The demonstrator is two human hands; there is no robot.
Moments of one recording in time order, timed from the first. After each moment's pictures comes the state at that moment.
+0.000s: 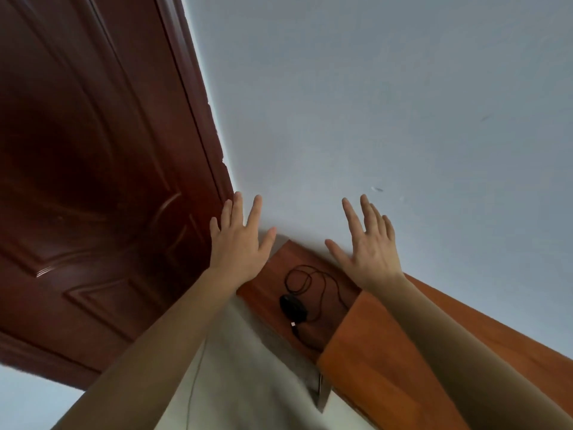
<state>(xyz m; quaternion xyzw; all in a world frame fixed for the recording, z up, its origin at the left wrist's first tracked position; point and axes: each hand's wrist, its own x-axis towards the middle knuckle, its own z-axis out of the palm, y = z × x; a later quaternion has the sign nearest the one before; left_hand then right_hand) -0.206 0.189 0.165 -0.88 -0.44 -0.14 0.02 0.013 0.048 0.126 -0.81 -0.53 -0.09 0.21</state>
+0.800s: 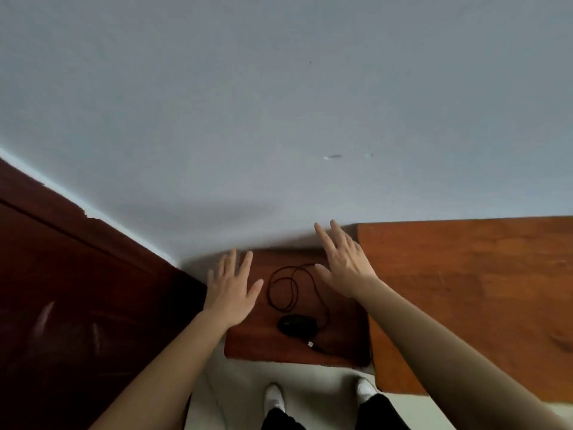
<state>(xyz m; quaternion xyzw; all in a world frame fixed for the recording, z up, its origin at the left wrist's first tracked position) -0.095 0.394 -0.012 -0.97 -0.19 0.14 -0.01 0.046 0.160 -0.028 -0.93 -0.31 0.12 0.14</state>
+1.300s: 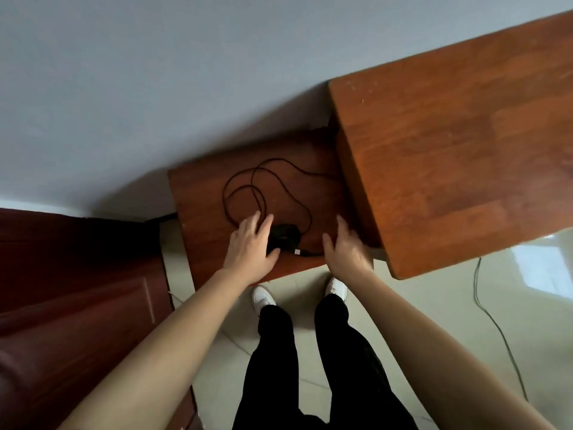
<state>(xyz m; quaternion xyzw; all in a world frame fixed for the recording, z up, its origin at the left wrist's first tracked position) -0.098 0.374 -0.214 -0.96 0.05 0.24 -0.14 -0.095 0.154 -0.206 -0.92 0.14 0.30 0.22</state>
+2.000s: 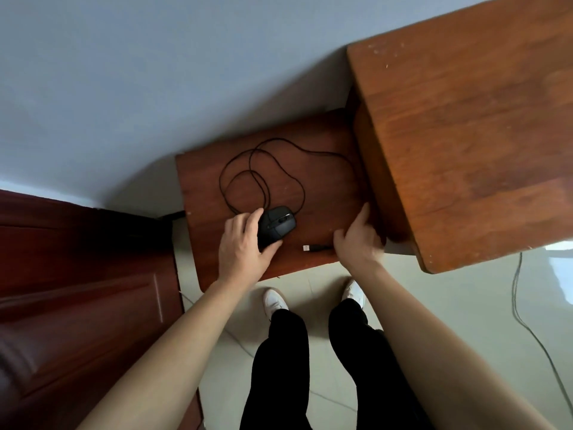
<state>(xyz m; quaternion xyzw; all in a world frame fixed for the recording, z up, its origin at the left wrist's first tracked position) -0.141 0.388 -0.250 -0.98 -0.02 0.02 -0.20 -0.100 0.166 -0.271 -0.93 0.21 0.24 0.18</state>
